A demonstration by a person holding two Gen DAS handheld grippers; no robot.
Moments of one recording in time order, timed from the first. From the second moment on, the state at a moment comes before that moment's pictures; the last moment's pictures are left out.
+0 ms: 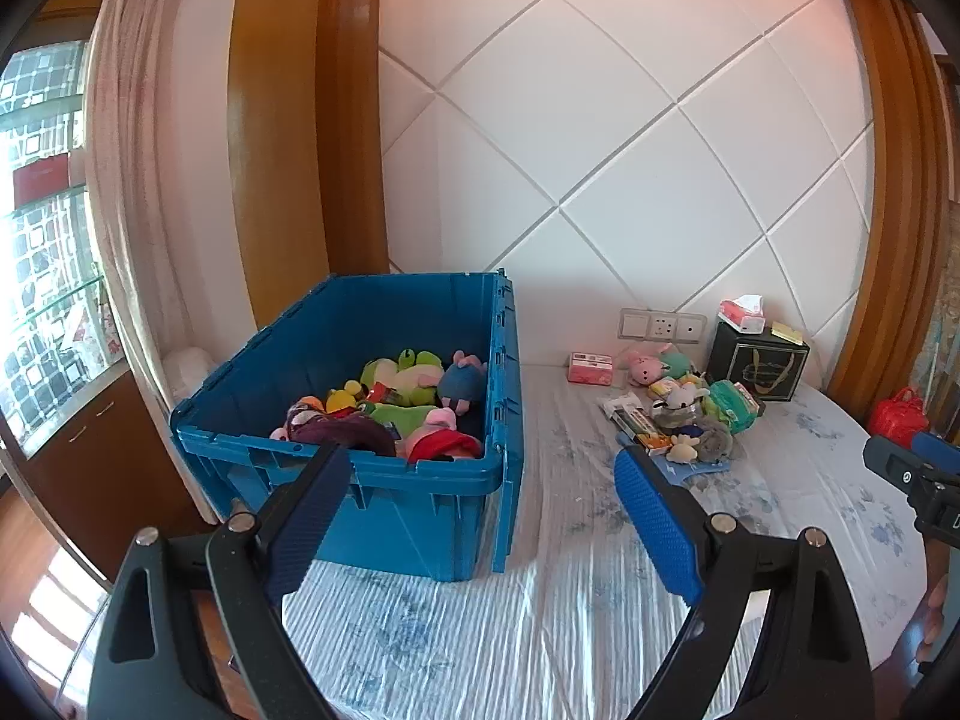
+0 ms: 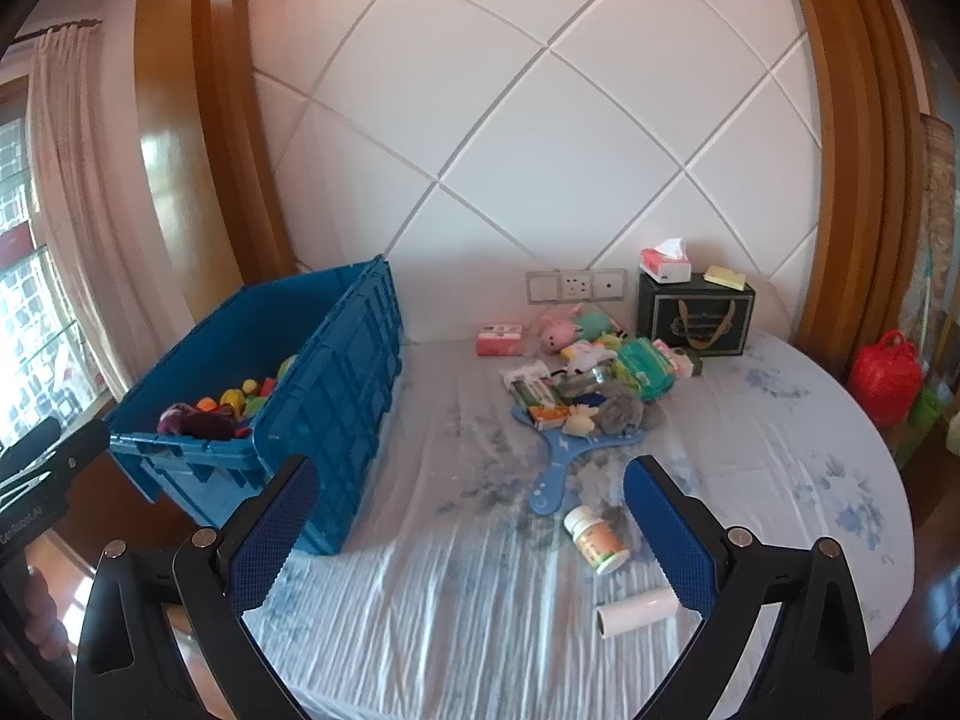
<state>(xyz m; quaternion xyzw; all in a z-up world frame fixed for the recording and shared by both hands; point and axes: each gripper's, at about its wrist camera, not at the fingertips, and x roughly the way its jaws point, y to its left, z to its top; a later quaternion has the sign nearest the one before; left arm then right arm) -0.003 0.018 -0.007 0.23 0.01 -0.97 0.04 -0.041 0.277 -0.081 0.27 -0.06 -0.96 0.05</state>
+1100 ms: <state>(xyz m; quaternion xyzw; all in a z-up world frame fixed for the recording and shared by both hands) -0.226 0.209 -0.302 0.50 -0.08 -0.85 -0.14 -0.112 0.447 -0.364 0.52 -0.25 -0.80 -0.17</state>
